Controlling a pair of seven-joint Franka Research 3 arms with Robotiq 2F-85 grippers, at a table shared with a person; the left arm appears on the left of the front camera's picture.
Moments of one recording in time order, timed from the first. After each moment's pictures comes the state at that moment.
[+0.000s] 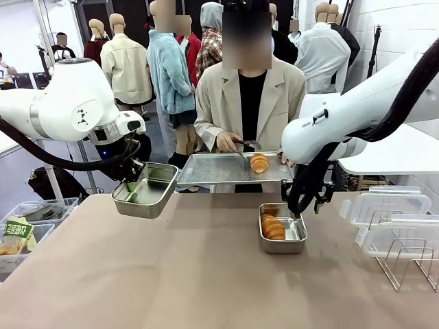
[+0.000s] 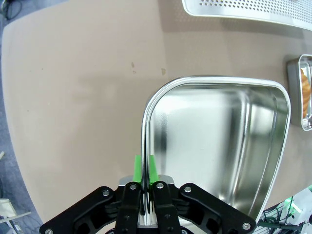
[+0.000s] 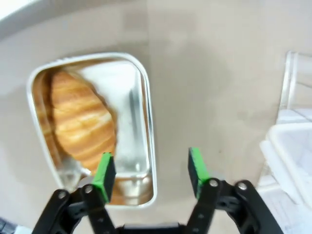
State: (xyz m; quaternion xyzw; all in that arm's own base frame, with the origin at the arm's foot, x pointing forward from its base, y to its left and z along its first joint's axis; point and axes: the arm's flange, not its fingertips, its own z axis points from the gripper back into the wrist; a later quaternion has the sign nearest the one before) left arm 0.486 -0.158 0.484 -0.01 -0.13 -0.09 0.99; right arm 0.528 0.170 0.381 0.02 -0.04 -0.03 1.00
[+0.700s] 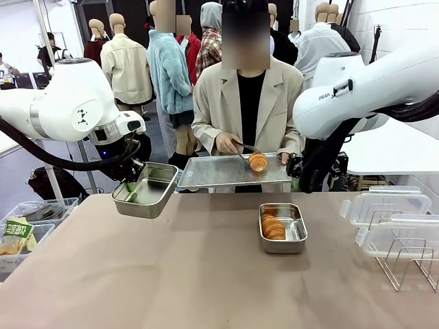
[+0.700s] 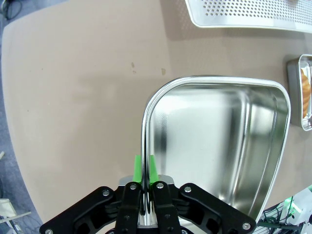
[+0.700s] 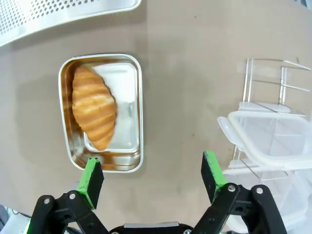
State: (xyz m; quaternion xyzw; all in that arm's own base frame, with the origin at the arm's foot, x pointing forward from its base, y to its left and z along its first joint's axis) left arm 0.486 -0.158 0.485 -0.01 -0.13 -0.09 0.99; right arm 0.502 0.156 0.460 0.01 -0.09 0.00 1.00
